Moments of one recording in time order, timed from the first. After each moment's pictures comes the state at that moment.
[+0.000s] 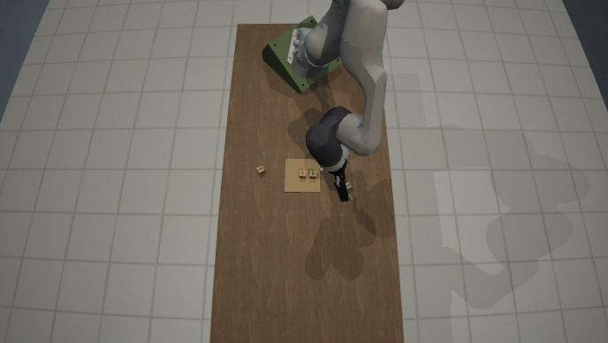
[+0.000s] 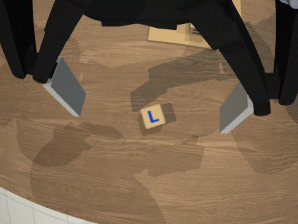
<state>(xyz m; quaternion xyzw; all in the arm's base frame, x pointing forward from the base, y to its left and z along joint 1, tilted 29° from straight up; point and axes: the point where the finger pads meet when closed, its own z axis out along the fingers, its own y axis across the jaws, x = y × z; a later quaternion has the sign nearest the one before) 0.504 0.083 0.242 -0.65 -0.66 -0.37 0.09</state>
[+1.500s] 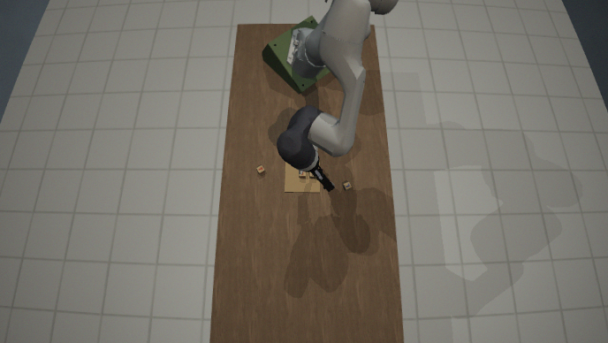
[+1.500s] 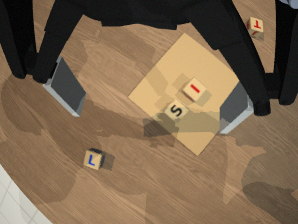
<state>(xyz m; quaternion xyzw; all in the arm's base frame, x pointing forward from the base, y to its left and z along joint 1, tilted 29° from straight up) 0.468 -0.024 0.228 -0.44 -0.84 -0.30 0.05</state>
